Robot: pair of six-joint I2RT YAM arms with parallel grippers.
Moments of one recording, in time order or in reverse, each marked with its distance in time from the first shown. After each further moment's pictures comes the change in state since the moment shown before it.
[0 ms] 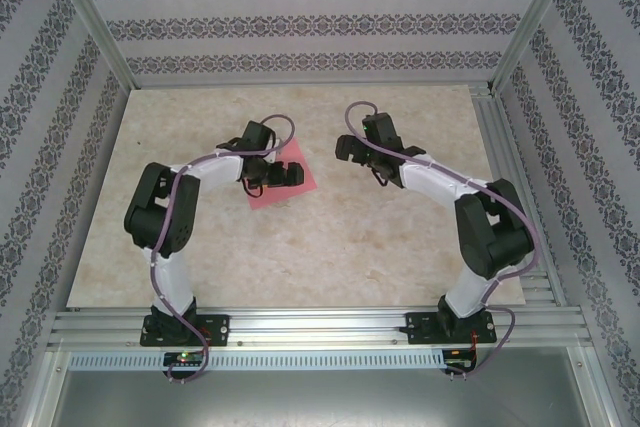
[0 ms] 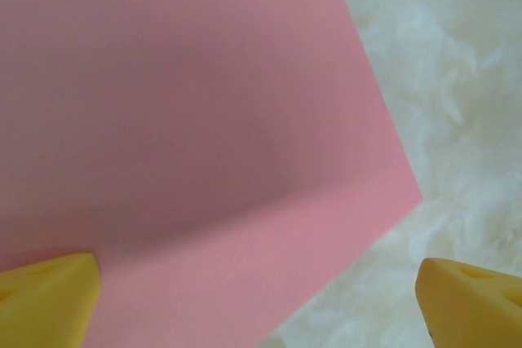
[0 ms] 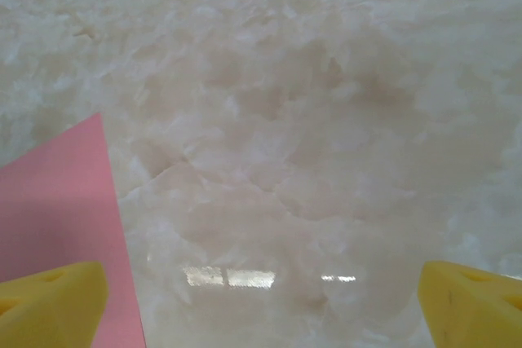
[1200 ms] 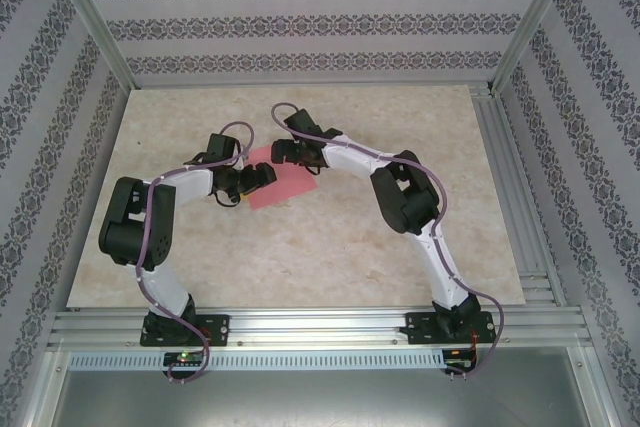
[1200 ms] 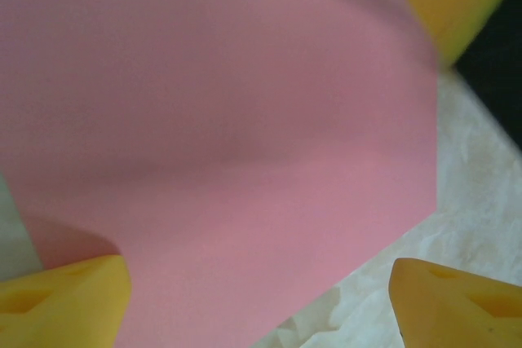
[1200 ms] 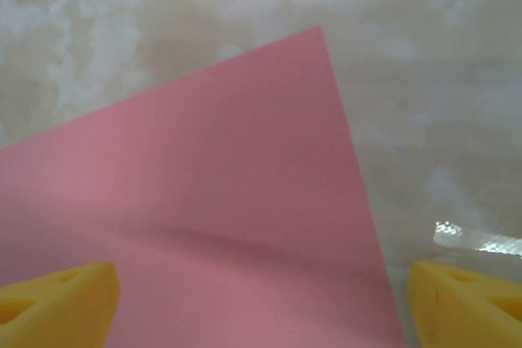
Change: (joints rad) left arm 0.171 -0.130 -0.243 0.185 0.127 -0.203; right arm 0.217 0.637 0.735 -0.260 -0.072 0.075
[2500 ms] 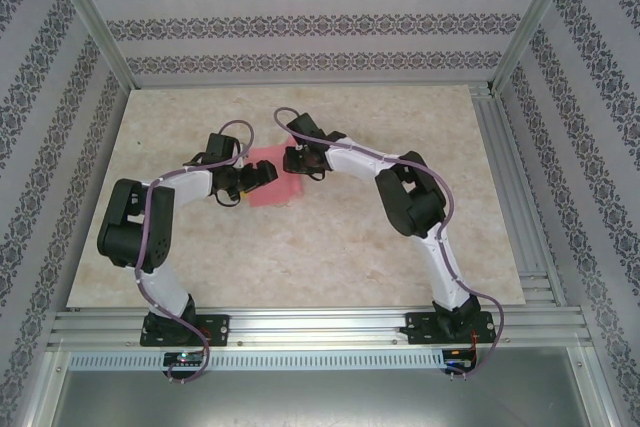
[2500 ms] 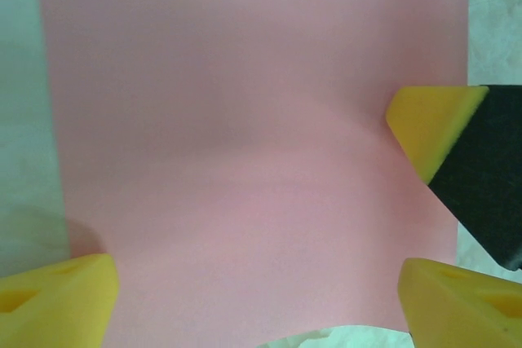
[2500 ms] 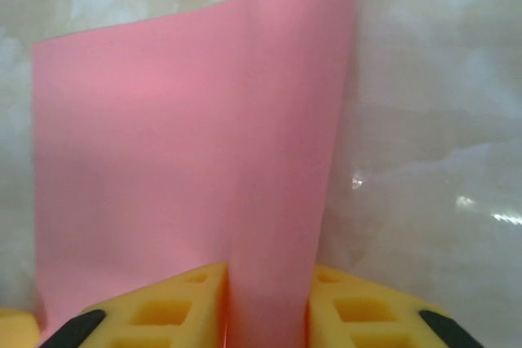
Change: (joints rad) left arm 0.000 -0.032 -0.010 0.020 -0.004 0.008; right arm -0.005 -0.092 -0.122 -0.007 -0.108 0.013
